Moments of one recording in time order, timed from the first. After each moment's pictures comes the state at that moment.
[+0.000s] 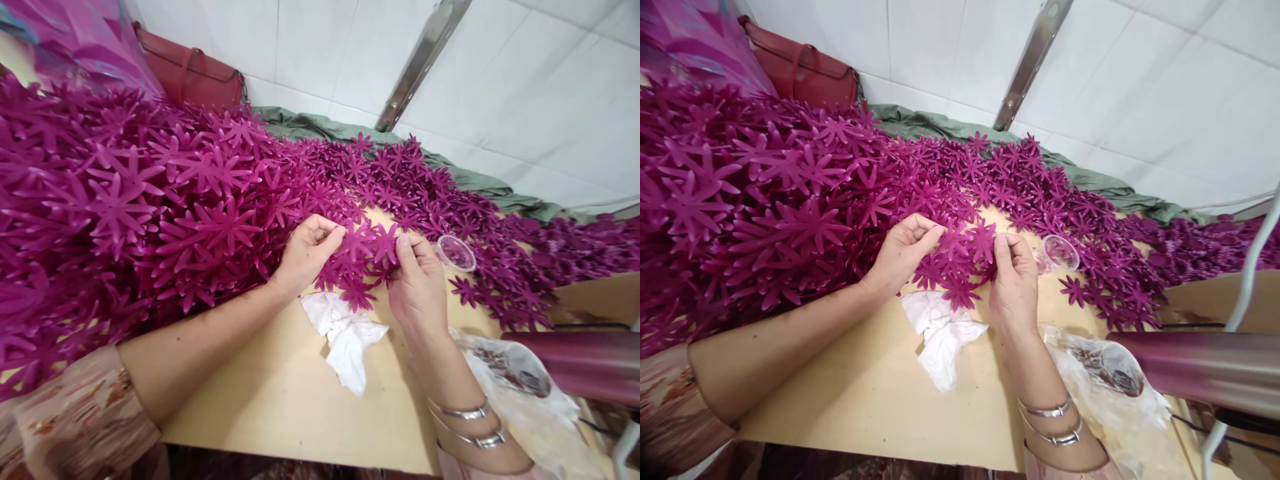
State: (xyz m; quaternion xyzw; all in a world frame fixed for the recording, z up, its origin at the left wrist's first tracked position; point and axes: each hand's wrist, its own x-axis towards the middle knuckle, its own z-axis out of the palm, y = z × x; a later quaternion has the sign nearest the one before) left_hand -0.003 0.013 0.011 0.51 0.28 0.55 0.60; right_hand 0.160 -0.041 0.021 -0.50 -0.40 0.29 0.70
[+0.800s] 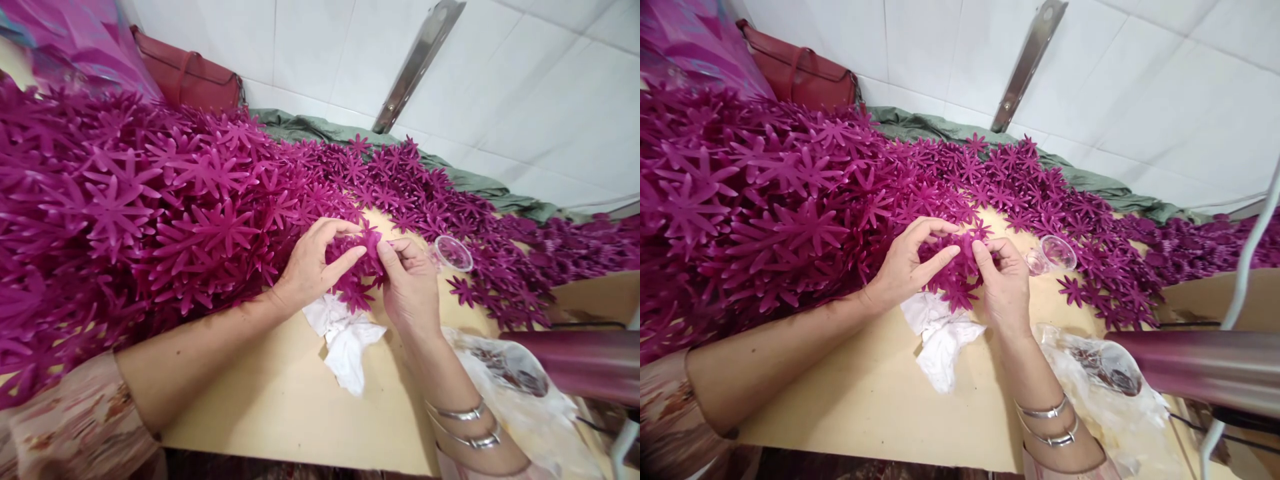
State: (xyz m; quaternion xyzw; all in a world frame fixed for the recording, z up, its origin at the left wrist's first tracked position) left_hand -0.011 0.003 0.020 0.75 0.26 0.53 0.29; right_hand 0.154 -0.047 0.022 -0.51 -0.46 0.31 0.66
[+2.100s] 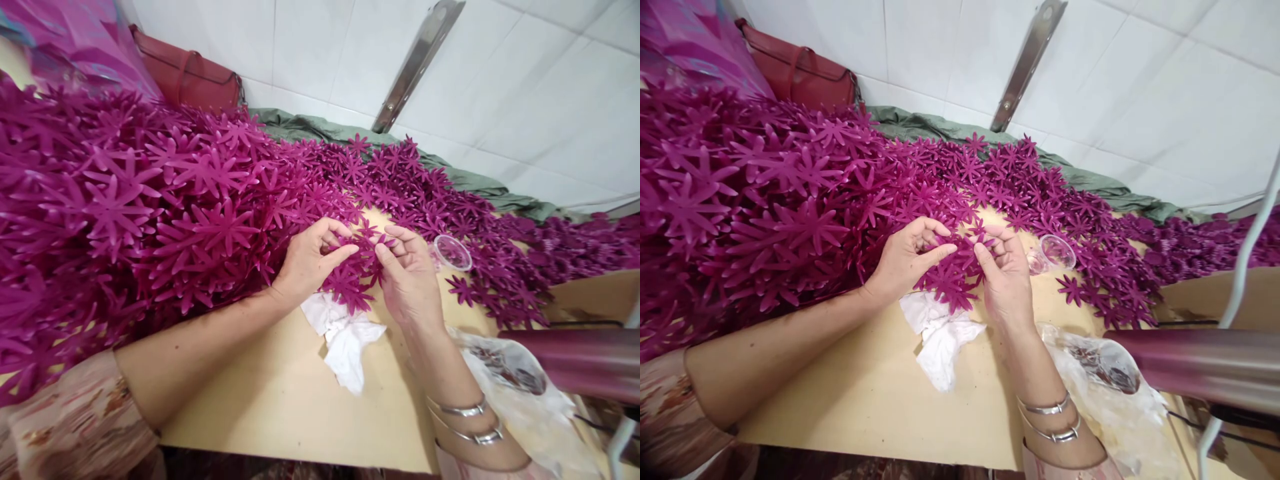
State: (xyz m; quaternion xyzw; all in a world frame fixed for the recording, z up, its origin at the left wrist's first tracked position) left_hand -0.009 0.004 0.017 0.67 0.35 0.51 0.41; right_hand 0.159 -0.041 0.023 -0.48 -0.44 0.36 0.68
